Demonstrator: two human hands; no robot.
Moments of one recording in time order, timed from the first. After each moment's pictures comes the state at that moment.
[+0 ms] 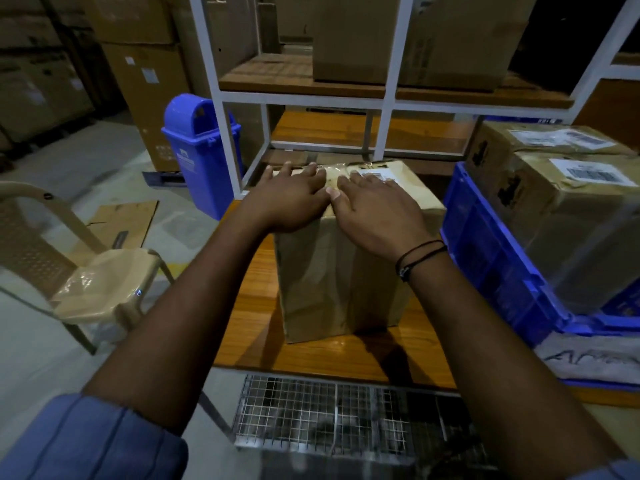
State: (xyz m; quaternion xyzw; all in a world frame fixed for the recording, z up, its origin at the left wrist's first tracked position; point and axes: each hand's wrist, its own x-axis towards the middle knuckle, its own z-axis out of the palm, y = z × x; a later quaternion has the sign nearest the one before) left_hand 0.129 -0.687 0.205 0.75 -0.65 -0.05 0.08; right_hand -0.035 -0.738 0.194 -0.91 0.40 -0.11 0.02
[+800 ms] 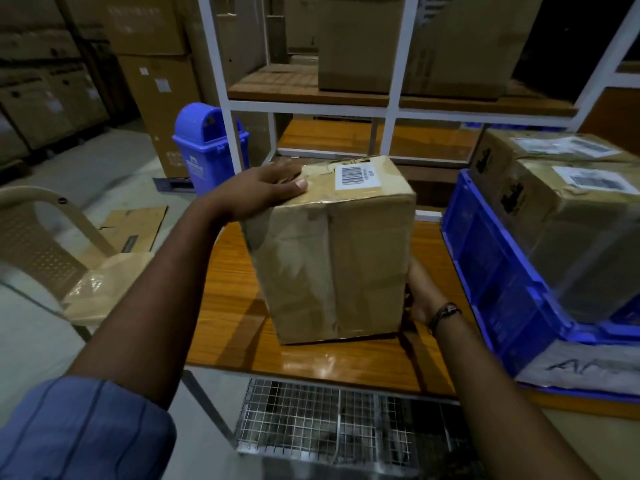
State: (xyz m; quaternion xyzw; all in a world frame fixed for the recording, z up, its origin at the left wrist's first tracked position) left_hand 0.168 -0.660 0.225 0.72 -0.59 -0.22 0.27; right_hand -0.099 -0.739 0.106 -0.49 0.48 -0.25 0.68
